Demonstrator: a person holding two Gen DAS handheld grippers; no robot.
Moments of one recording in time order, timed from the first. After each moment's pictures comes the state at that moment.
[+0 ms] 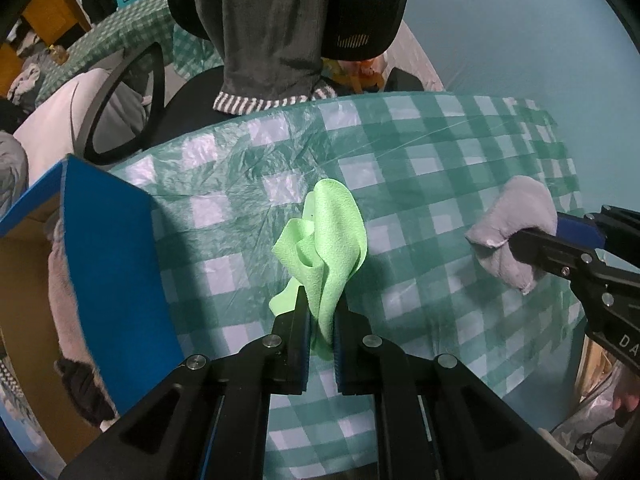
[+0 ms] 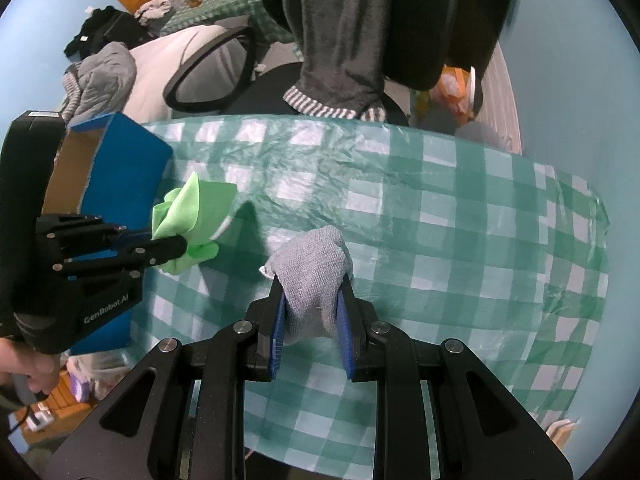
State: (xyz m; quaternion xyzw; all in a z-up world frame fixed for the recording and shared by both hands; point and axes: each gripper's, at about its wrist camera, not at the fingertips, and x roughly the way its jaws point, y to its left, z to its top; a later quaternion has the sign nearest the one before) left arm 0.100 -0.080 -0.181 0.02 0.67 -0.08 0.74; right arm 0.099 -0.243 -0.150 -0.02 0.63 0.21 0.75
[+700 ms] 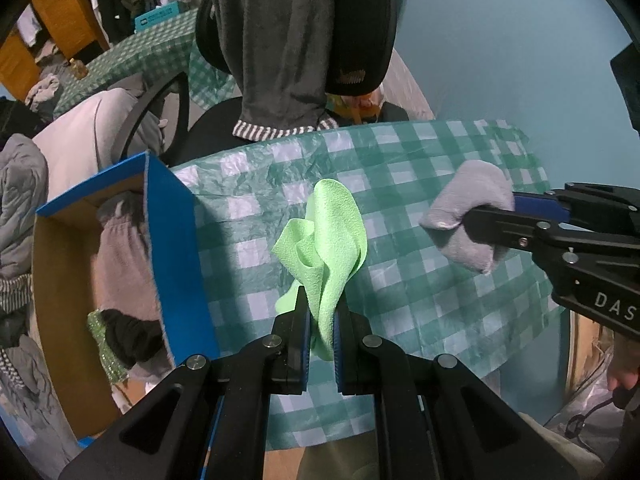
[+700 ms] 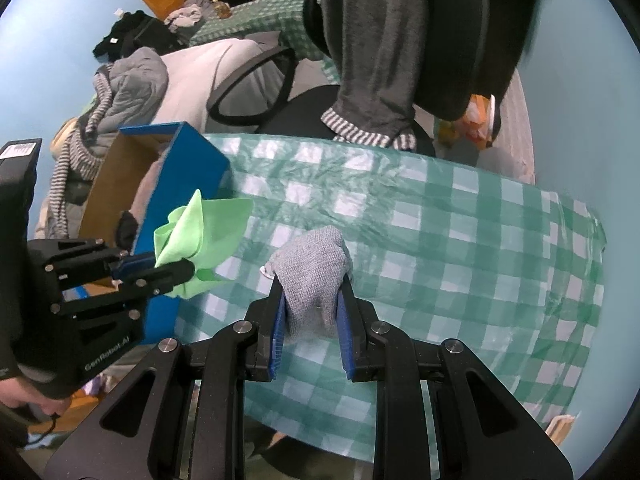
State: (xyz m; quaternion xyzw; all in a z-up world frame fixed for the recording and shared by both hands) left arm 0.047 -0.063 -0.109 0.01 0.62 -0.07 0.78; right arm 0.078 -0.213 -0.101 -0.01 0.60 0.25 0.76
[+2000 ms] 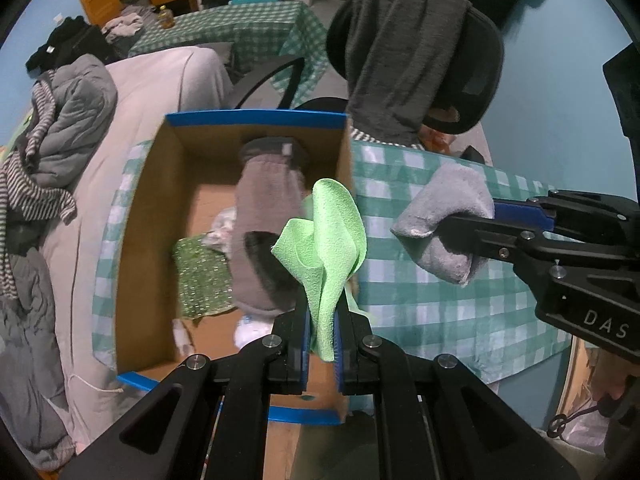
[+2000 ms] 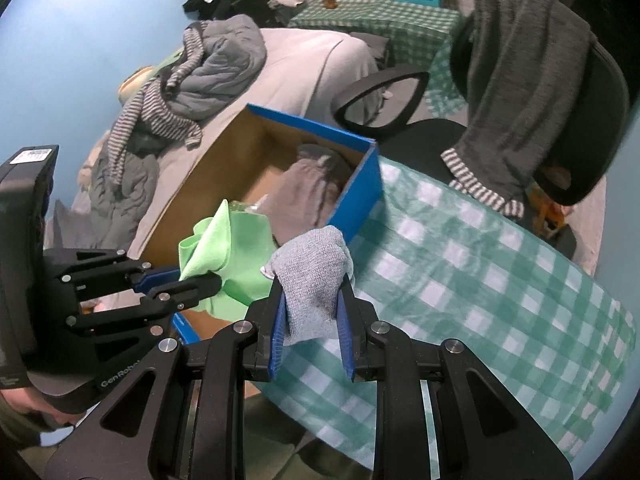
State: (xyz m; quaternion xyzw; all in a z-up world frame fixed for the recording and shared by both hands) left arm -0.013 0.083 -0.079 -0.08 0.60 0.04 0.79; right arm 0.057 -0.050 -0.072 -0.07 0.57 0.39 0.72
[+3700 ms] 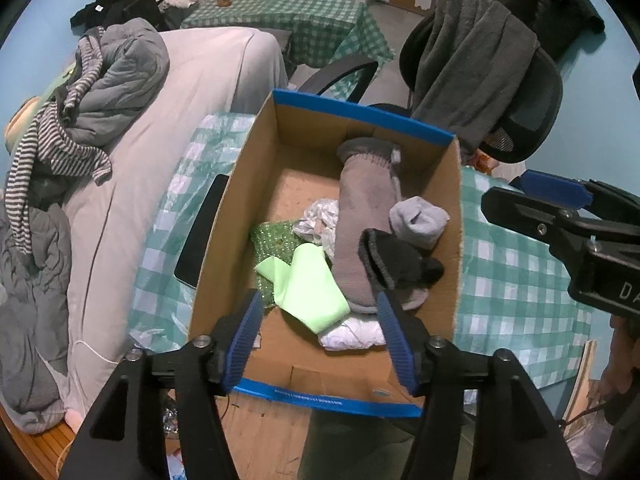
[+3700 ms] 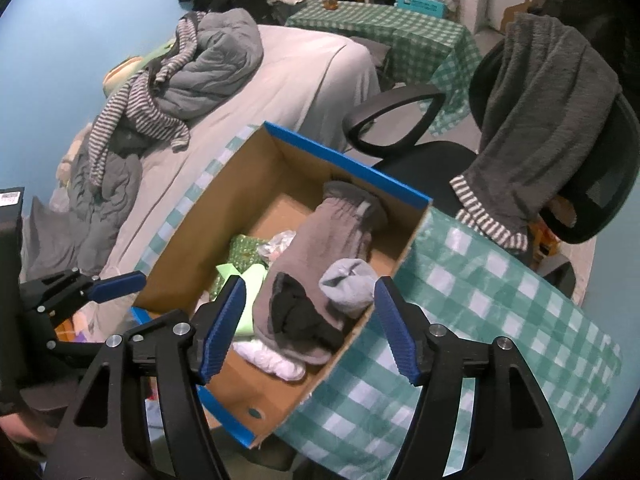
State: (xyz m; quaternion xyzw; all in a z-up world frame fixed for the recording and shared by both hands) left arm -0.036 0.172 -0.077 -0.12 0.60 0.10 0.78; right arm 0.062 0.029 -0.059 -0.11 0.55 0.36 0.74
